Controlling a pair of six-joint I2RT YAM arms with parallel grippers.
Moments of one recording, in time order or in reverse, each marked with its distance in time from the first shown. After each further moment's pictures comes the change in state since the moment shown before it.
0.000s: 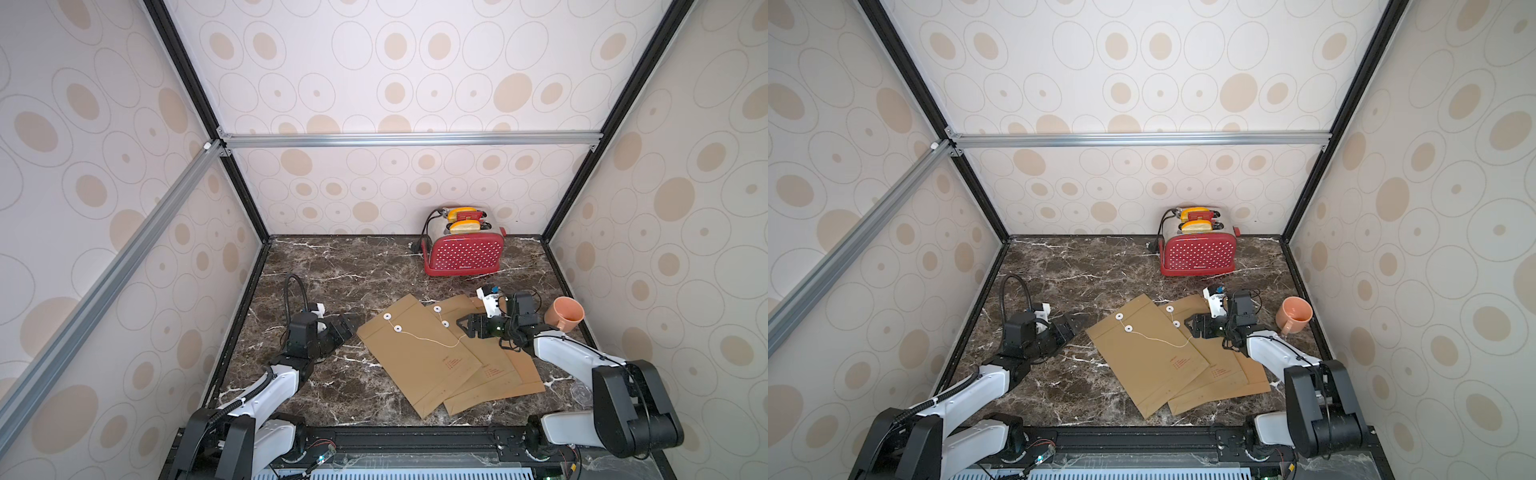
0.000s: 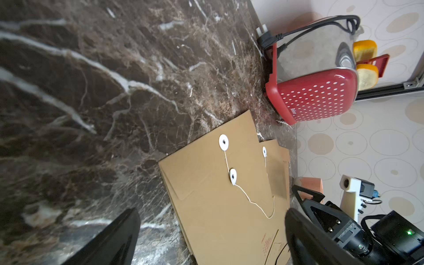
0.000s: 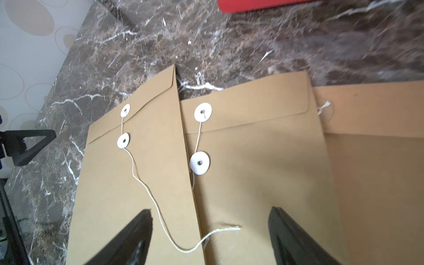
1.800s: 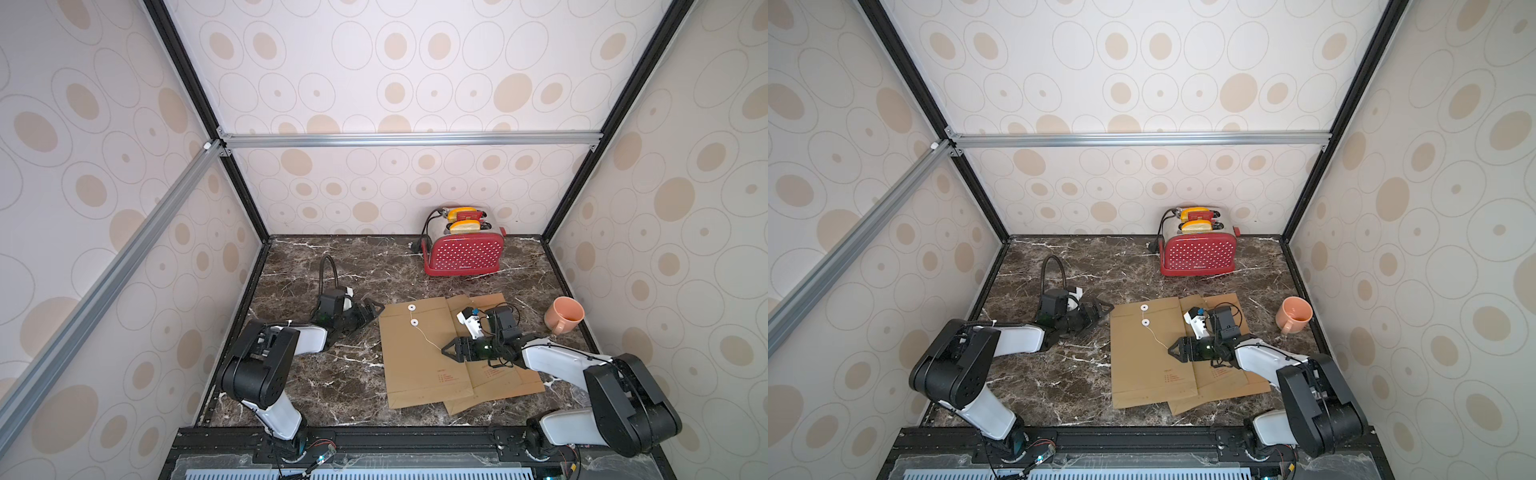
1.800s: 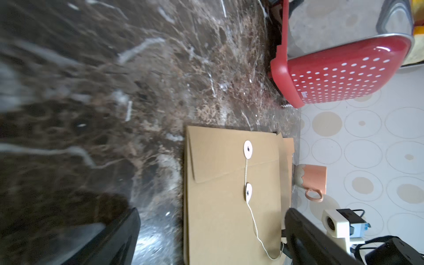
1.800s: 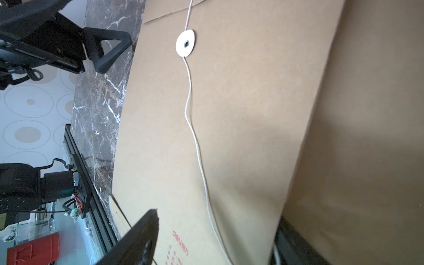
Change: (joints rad) left arm -0.098 0.525 0.304 0.144 0.078 0.037; right arm 0.154 0.001 -0.068 -0.094 -0.109 0.121
